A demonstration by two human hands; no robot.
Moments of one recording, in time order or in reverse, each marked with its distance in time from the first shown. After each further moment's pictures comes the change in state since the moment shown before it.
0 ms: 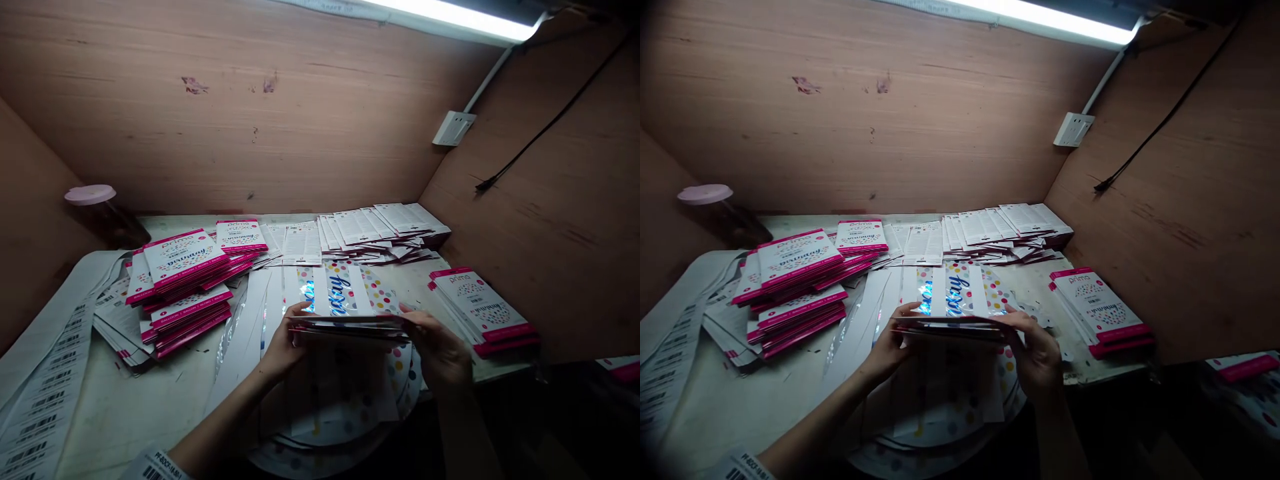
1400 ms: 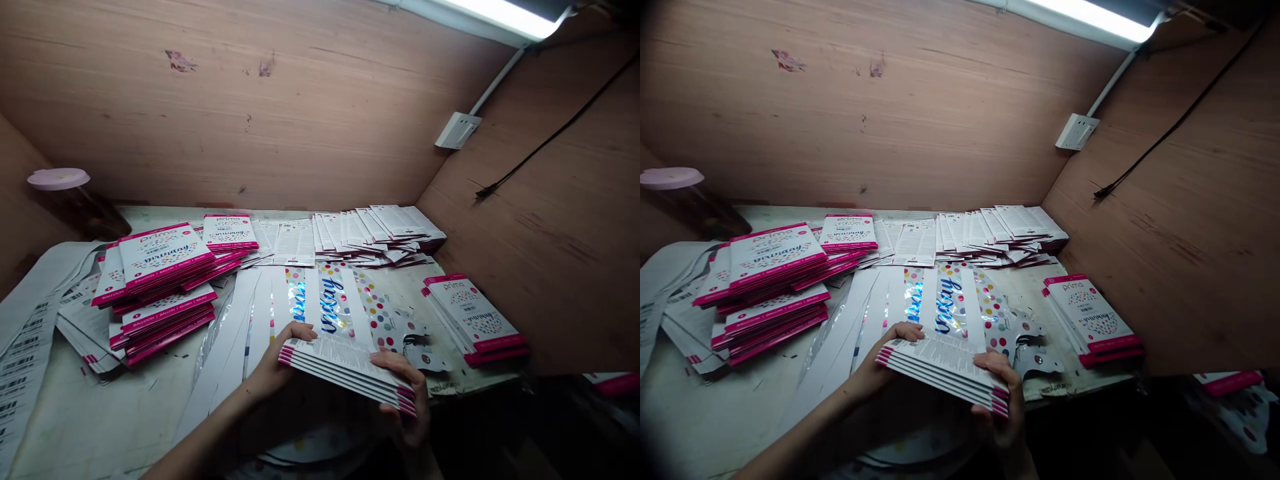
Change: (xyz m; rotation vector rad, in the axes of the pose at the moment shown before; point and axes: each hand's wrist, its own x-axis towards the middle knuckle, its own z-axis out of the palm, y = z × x) left_hand -0.001 -0.016 0.002 0.060 -0.167 0.144; right_hand -0.073 0.029 0.016 -0.067 -0.081 -0.108
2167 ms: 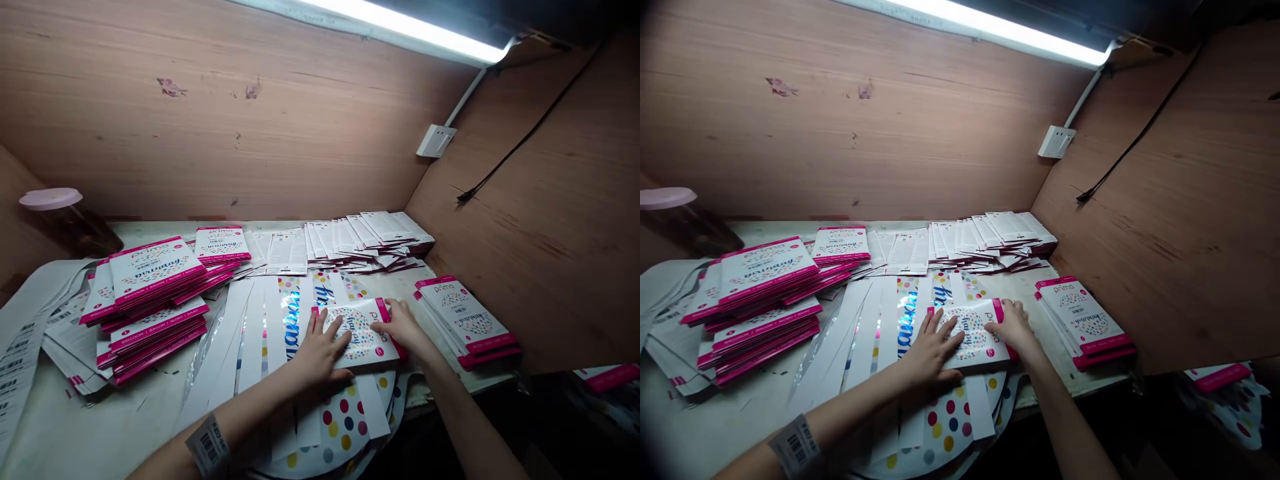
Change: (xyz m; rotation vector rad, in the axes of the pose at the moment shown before) left_hand 0.063 -0.026 0.060 1.115 -0.412 0.111; right_hand 0.136 0.077 -0.043 -0.288 -0.214 0.785
